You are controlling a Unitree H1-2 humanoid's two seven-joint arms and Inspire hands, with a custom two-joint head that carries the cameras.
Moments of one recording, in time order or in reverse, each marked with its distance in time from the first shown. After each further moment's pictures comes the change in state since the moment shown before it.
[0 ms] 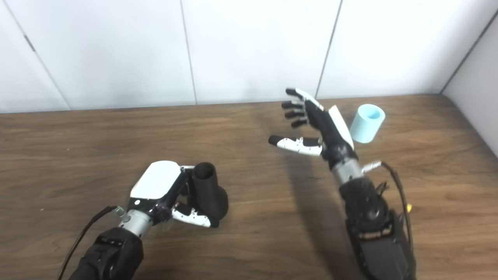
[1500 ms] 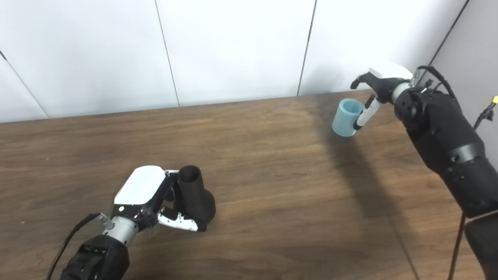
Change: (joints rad) left arm 0.006 -0.004 0.012 -0.017 0.010 -0.007 -0.034; right arm -0.353 -0.473 0.216 0.517 -0.518 0.094 0.390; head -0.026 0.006
